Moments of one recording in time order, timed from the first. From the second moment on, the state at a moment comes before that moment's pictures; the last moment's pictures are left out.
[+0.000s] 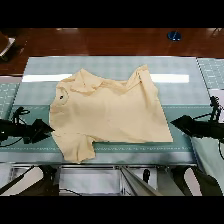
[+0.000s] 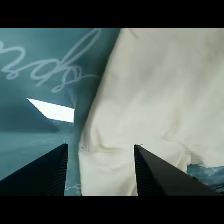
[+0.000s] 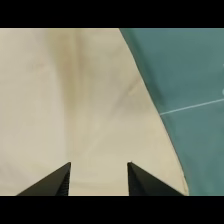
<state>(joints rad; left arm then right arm) 0.63 -1.15 0.52 1.00 -1.28 -1.25 -0.47 -0.68 0.45 -0.93 1.21 1.36</state>
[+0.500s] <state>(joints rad) 0.51 -1.28 0.51 0.92 -1.25 -1.18 -0.47 -0.67 0.44 -1.01 1.17 1.43</state>
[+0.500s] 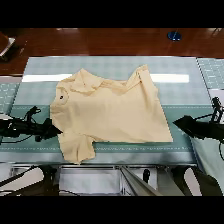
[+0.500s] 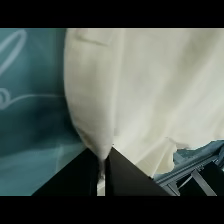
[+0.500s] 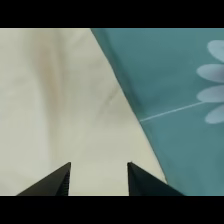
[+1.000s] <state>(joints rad) 0.49 -1.30 0.51 0.92 -1.24 -1.16 -0.47 -0.73 0.38 -1.13 1.33 1.48</state>
